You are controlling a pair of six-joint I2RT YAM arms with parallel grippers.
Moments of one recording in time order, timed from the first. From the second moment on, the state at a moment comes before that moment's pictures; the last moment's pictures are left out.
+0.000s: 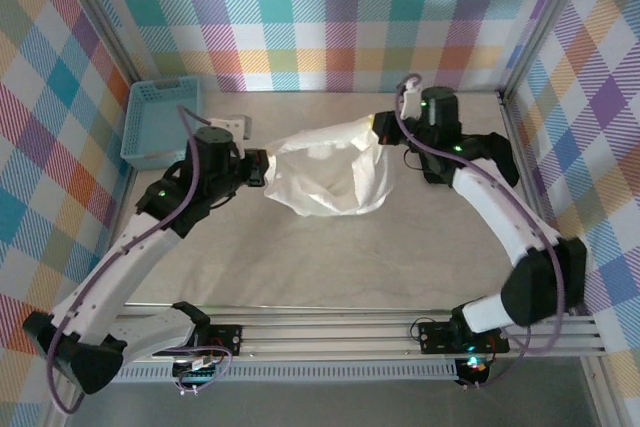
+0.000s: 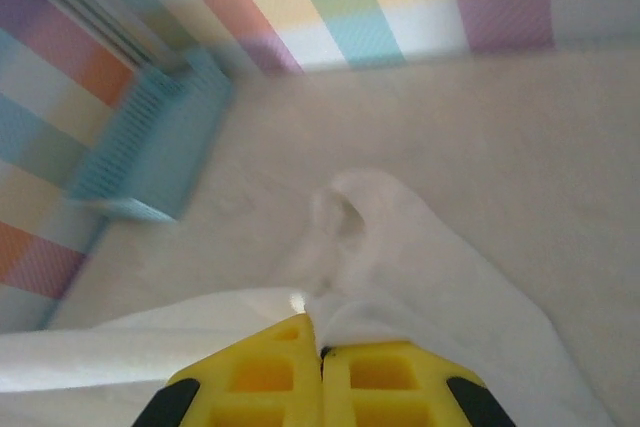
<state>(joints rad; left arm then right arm) -0.53 1.12 1.19 -0.63 -0.07 -0.43 0.34 1.49 1.27 -0.29 -0.32 0.38</state>
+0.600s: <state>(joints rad) -0.51 1.46 1.12 -0.59 -0.03 -0.45 0.47 1.63 1.09 -0.41 -0.25 0.22</state>
